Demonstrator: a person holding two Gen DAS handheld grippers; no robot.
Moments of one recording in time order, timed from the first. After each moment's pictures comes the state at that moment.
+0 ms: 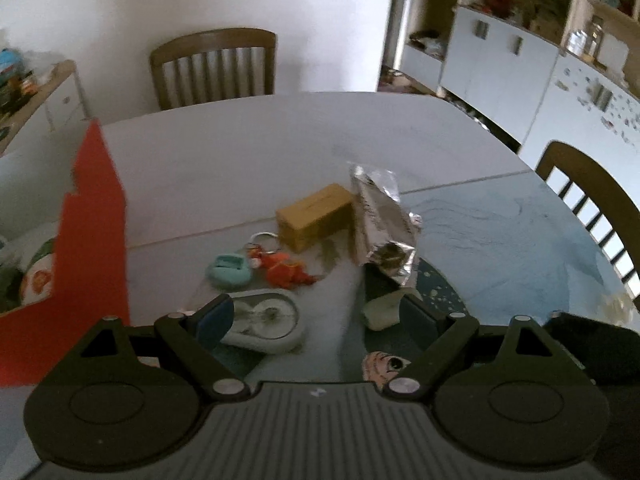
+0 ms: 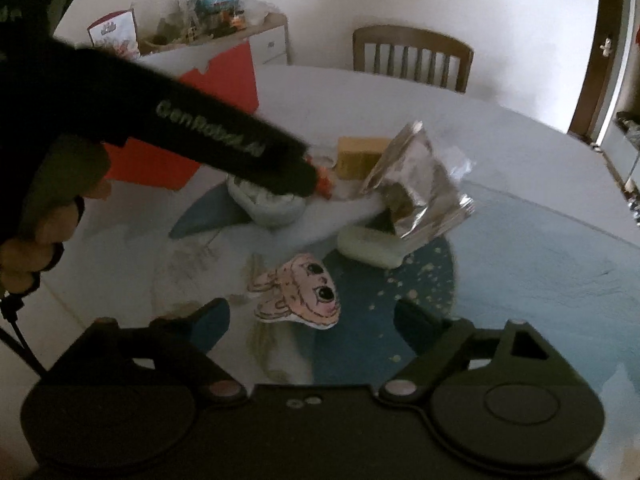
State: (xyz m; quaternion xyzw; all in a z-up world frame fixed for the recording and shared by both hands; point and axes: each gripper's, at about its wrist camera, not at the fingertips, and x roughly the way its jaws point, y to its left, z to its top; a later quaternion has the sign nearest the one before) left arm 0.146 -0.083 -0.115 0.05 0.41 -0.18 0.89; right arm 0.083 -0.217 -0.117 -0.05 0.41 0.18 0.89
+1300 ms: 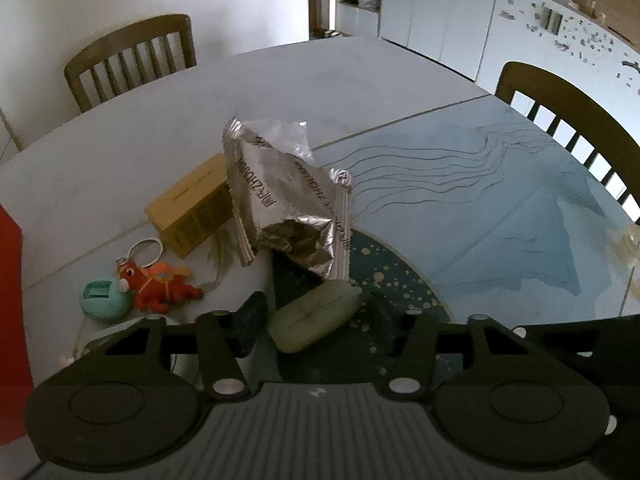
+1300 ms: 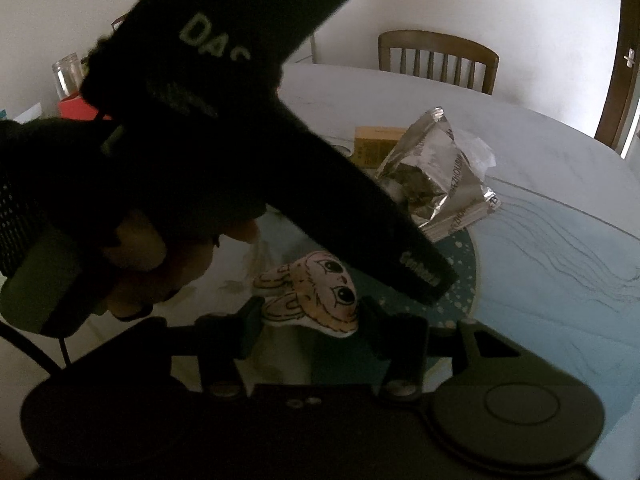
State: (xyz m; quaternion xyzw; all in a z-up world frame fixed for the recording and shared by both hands) left arm 0.166 -0.157 -0.176 0.13 0.43 -0.26 0.86; right arm 0.078 -0.218 -0.135 -0.05 0.40 0.22 0.89
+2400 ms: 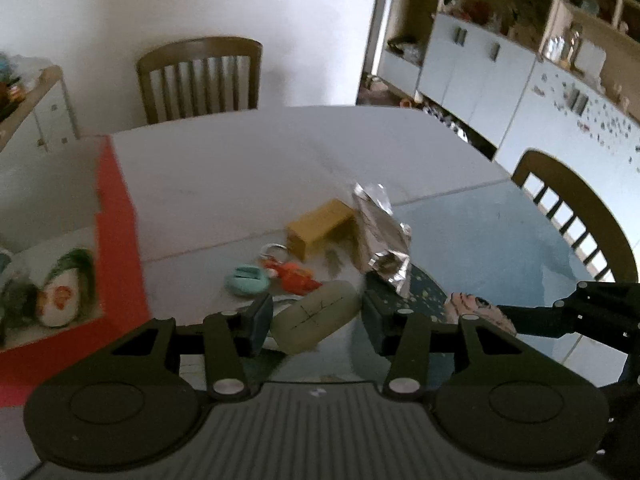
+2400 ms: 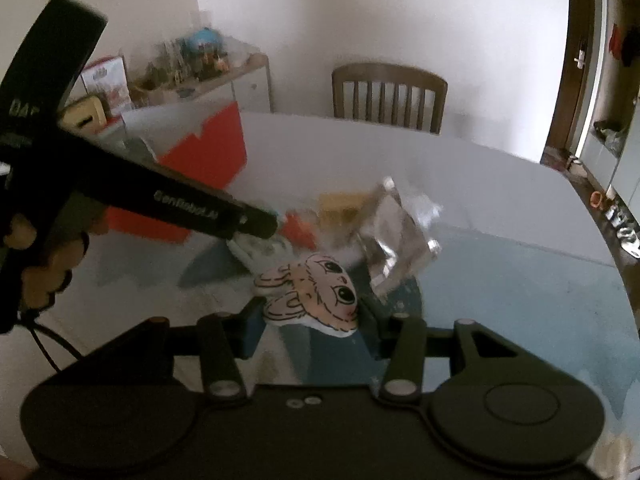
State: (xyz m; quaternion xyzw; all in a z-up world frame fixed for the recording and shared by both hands) left arm 0.140 -0.039 -0.082 0.04 0.40 -0.22 0.89; right arm 0.059 -0.221 -0.060 -0.02 0.36 0.15 0.92
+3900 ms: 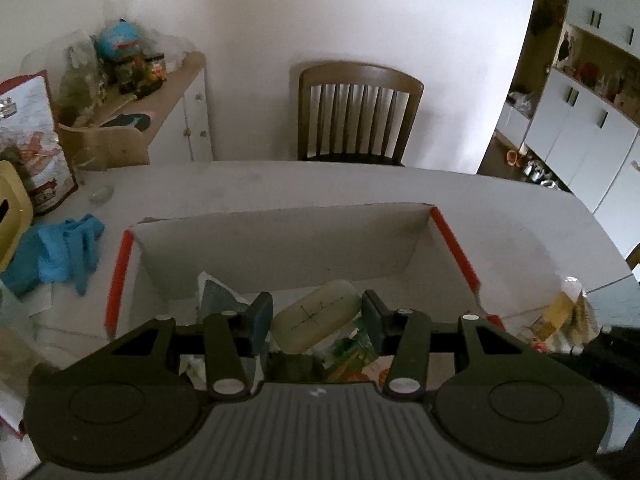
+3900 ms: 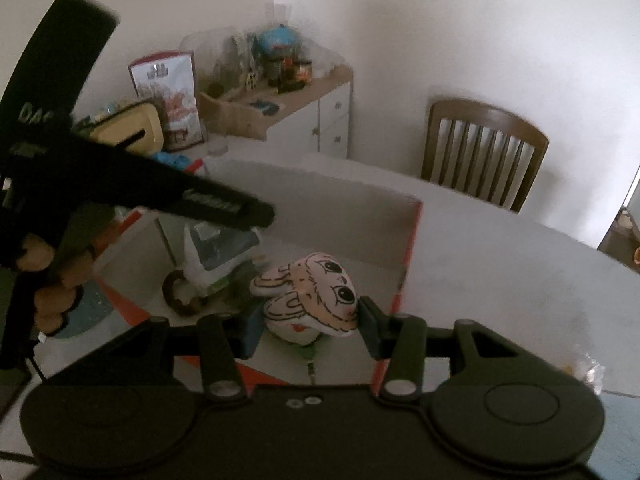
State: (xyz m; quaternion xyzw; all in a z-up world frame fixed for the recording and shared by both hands) left arm 0.249 0.184 -0.051 -0.01 0.39 -0.08 0.92; right arm 0.190 0.009 -0.016 -0.06 0.37 0.21 0.90
